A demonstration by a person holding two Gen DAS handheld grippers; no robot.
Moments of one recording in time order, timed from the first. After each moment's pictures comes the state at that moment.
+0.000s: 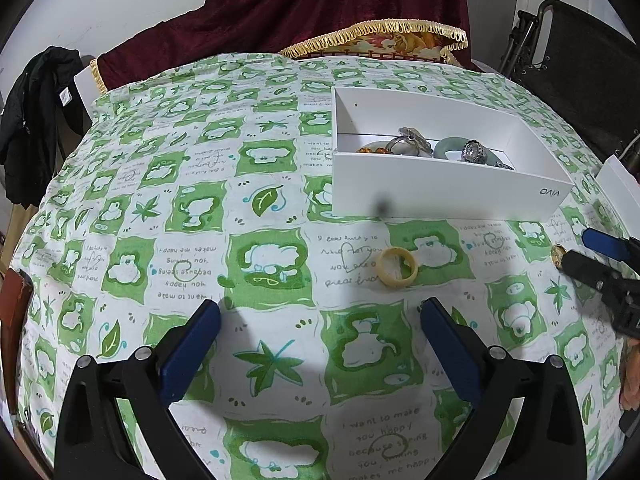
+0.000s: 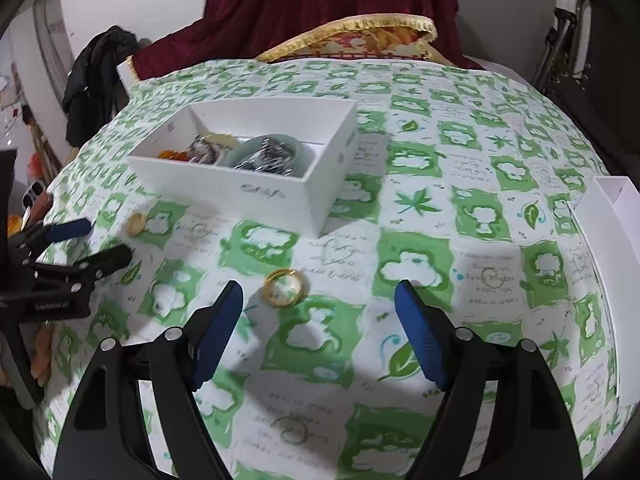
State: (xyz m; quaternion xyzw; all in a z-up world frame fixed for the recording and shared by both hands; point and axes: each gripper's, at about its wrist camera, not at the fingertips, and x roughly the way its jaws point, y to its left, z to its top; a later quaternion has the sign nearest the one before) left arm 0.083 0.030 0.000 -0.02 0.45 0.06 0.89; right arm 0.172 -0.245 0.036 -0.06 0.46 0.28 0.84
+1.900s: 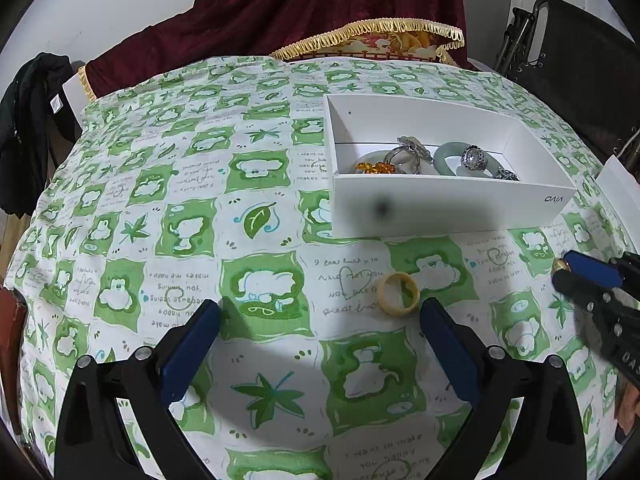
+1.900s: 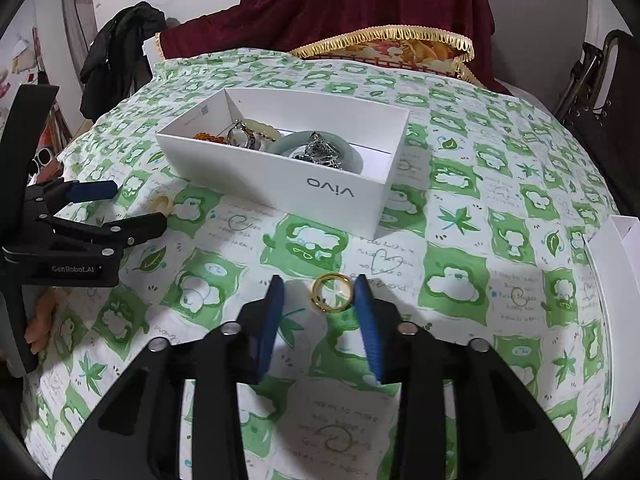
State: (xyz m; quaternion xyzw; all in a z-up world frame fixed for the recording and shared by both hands) left arm 0.097 0.033 0.000 -0.01 0.45 0.05 0.89; right arm 0.153 -0.220 0.038 -0.11 0.44 0.31 0.83
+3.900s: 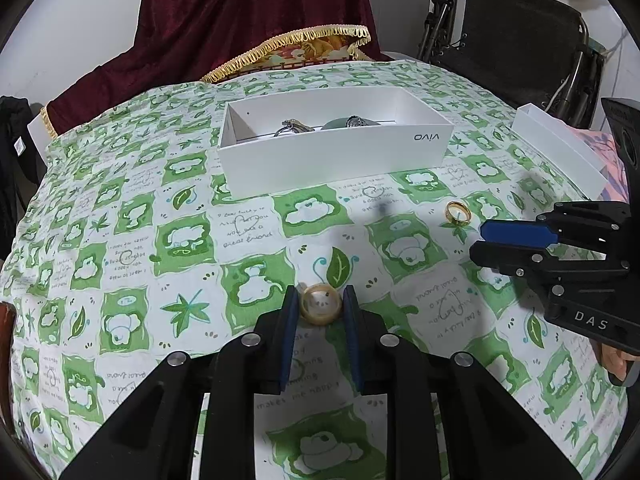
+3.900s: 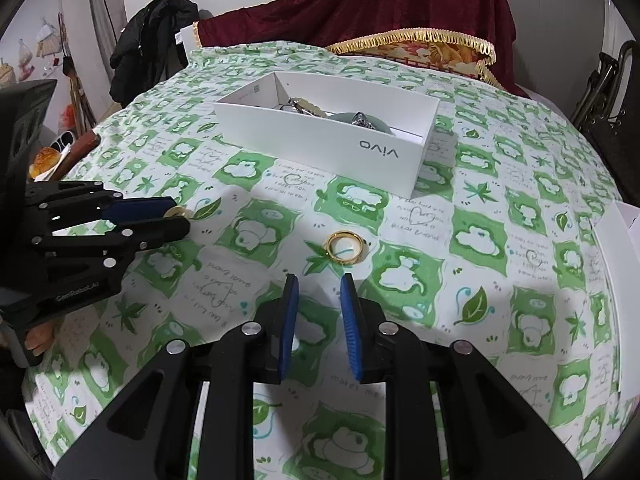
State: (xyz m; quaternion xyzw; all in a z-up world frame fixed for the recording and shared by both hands) left arm 0.037 -0.017 0.007 0.03 0.43 -0.05 0.90; right arm 0.112 -0.229 0.042 -0.12 0.44 0.36 0.81
